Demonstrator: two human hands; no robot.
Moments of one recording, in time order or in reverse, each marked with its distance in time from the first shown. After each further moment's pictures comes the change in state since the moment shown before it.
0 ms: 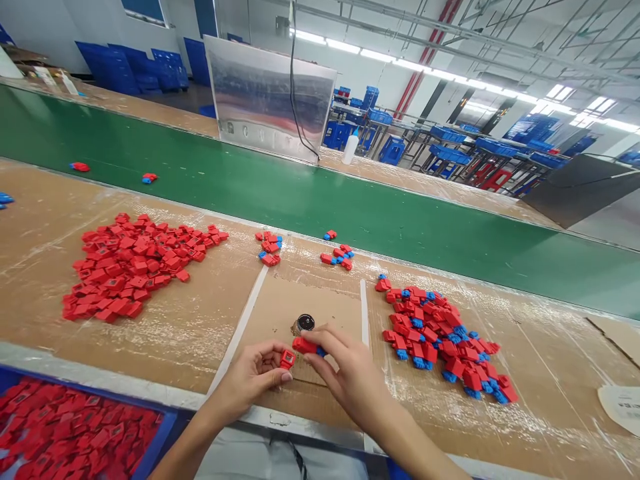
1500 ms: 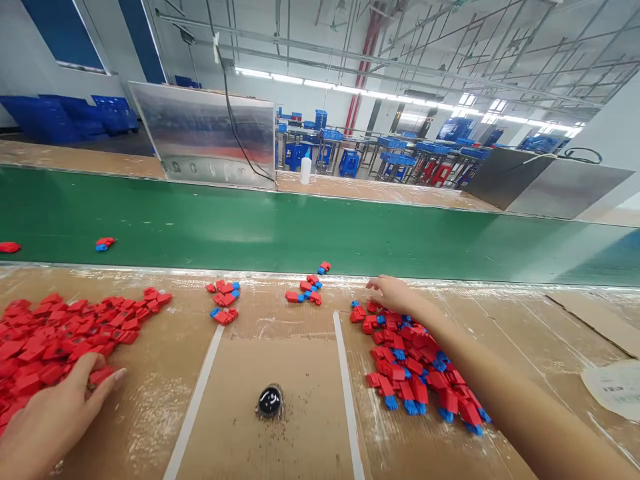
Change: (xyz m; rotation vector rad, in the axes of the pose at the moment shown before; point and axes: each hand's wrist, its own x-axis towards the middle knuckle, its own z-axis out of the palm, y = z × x) left_hand 0.031 0.103 -0.188 1.564 0.691 -0.516; right_hand 0.075 0.229 -0.157 -0.582 -0.148 0.550
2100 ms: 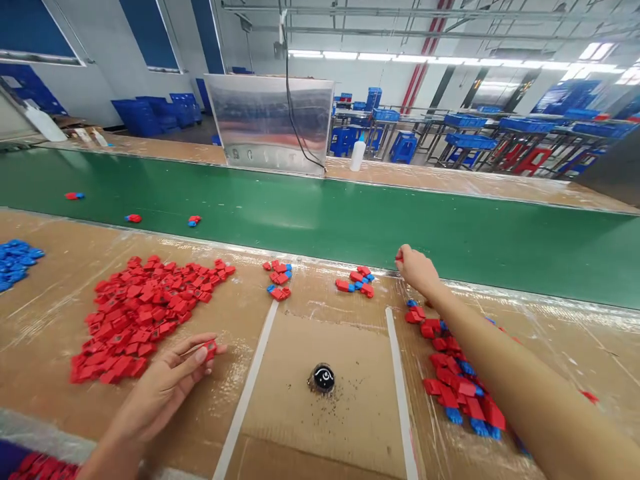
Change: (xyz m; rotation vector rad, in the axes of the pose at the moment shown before) left_hand -0.075 0.017 0.016 -1.735 -0.351 -0.079; right_hand 0.070 -0.048 0.035 0.014 0.180 0.154
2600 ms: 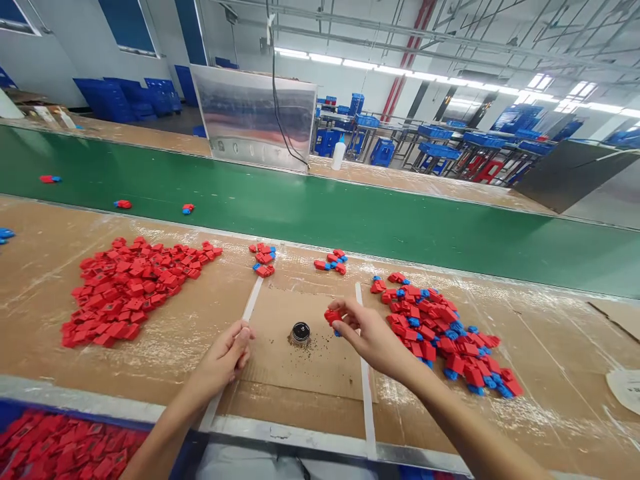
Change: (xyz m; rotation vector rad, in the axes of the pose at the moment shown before) left_hand -0.024 -0.058 0.071 0.346 -0.356 0.120; right_hand -0.226 -0.077 -0.044 0.773 -0.286 -0.398
